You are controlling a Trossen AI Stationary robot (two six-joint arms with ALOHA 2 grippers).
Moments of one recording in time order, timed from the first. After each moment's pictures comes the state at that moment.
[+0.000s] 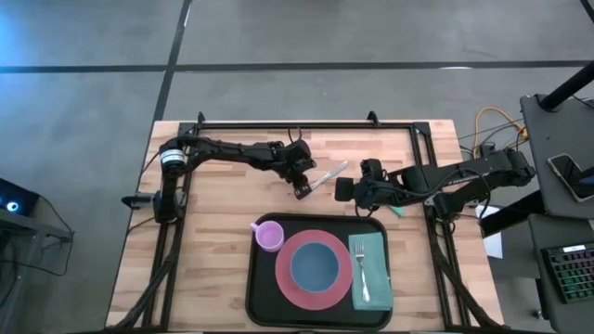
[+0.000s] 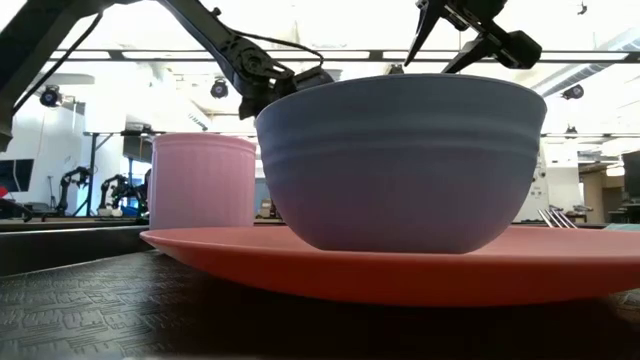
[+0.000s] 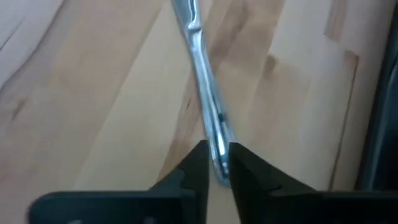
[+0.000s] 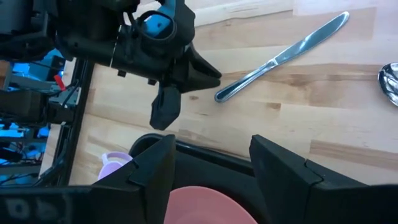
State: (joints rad) left arm 0.31 1.96 1.31 -0.31 0.19 -0.18; right arm 0.19 1.34 1.17 -0.79 0.52 1.57
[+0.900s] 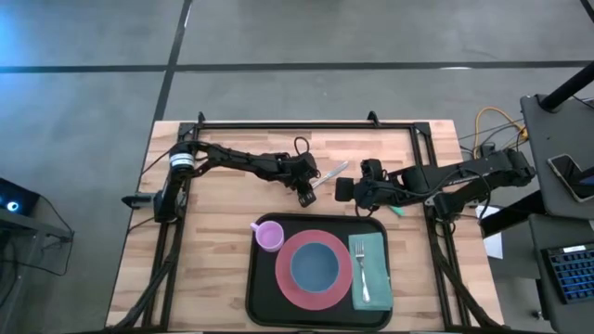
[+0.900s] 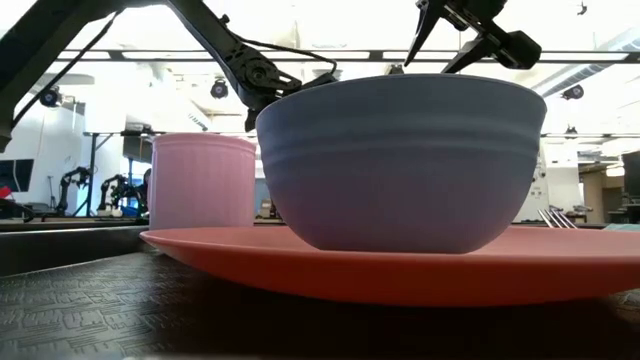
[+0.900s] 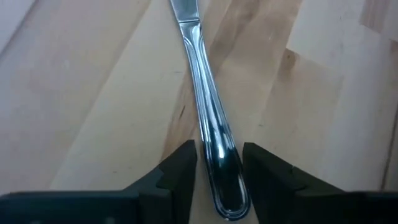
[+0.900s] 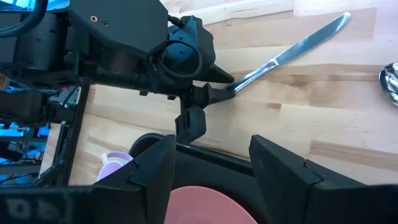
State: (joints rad) left arm 0.23 2.08 1.31 -0.22 0.04 -0.21; right arm 0.19 1.34 1.17 -0.79 0.52 1.57
